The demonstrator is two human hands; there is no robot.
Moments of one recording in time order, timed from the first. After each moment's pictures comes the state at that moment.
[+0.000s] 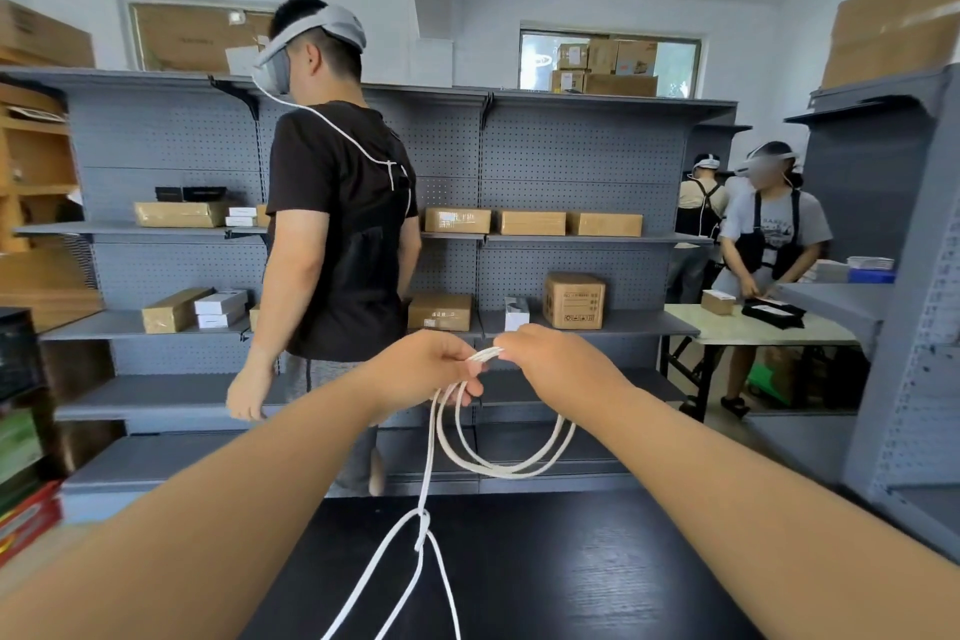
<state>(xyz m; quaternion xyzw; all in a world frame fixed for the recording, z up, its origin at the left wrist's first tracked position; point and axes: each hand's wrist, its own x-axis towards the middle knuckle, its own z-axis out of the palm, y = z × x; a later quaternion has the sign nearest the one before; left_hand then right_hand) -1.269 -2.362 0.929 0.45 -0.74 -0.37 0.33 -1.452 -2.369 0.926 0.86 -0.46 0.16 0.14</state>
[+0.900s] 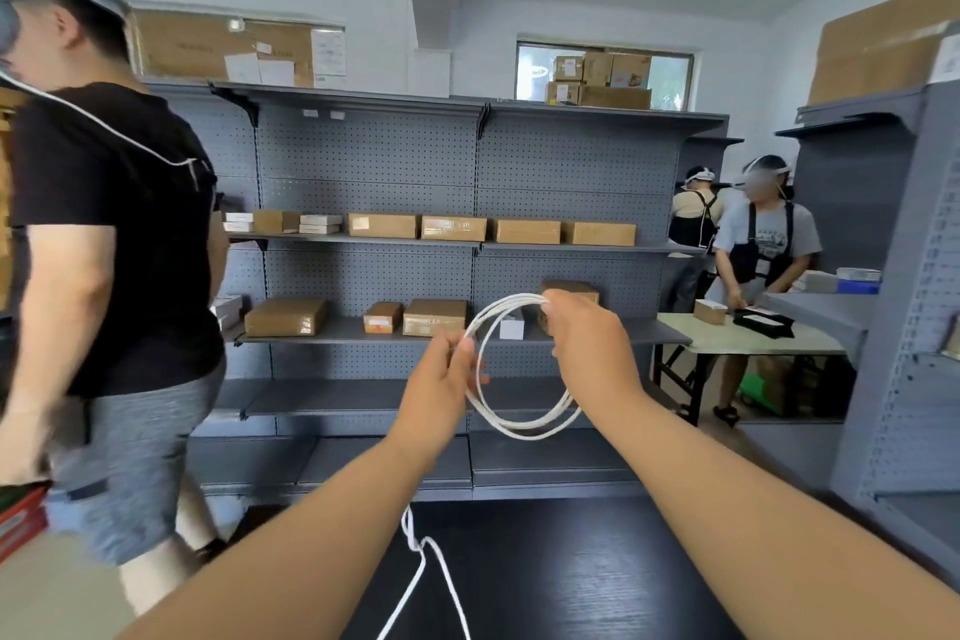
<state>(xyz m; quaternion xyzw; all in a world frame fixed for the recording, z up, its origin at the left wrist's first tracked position) -1.309 -2.348 0.895 0.43 -0.61 -0.31 0.58 -1.460 -2.354 0.944 0.72 -0.55 0.42 0.05</state>
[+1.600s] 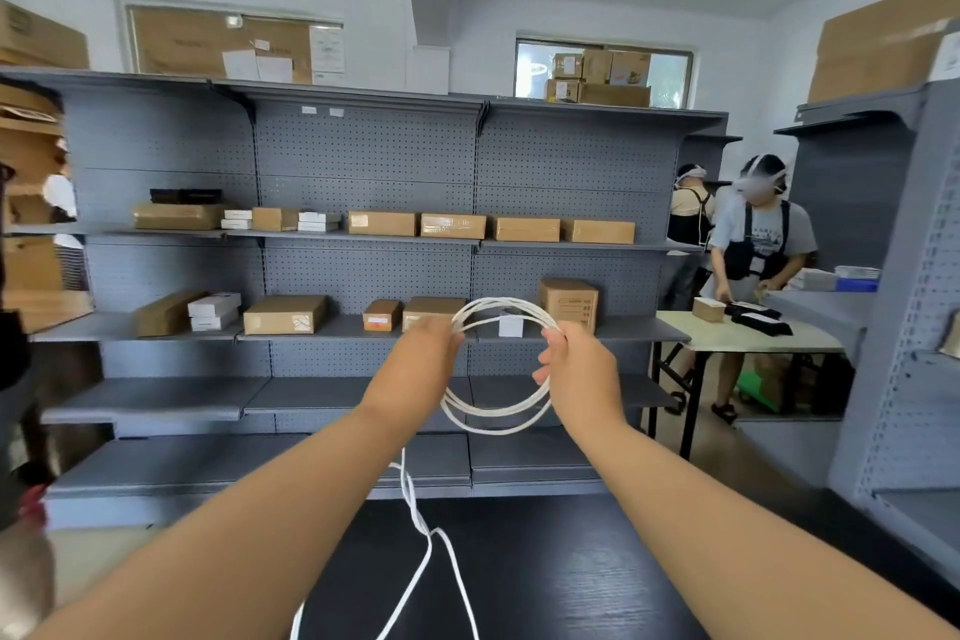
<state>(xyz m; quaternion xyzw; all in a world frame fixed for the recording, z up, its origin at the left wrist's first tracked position) -1.284 -2.365 0.919 0.56 -0.74 0.06 0.36 -1.447 -2.353 0.915 0.61 -0.56 0.54 -0.16</state>
